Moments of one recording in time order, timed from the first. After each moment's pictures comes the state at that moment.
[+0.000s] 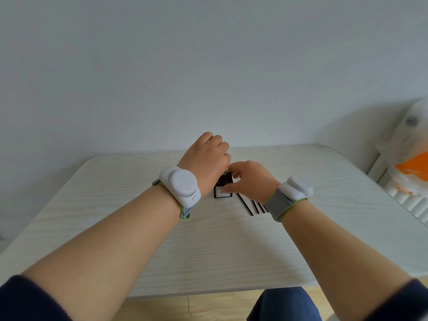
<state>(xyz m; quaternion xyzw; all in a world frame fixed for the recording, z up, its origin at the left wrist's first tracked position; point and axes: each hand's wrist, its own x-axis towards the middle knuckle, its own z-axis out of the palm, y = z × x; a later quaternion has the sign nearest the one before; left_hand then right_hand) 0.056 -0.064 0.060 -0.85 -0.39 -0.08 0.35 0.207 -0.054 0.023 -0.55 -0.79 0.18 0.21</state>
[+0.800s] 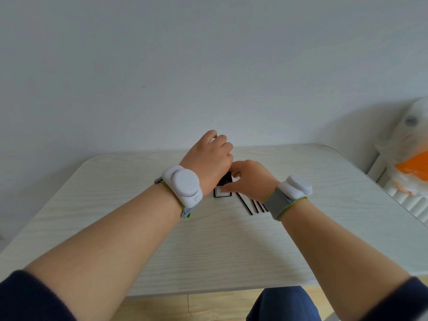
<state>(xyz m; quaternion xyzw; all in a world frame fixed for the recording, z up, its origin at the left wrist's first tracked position) 0.061 -0.064 0.060 -0.84 -0.39 -0.05 0.37 0.206 -0.055 0.025 -0.55 -0.79 0.18 0.21</state>
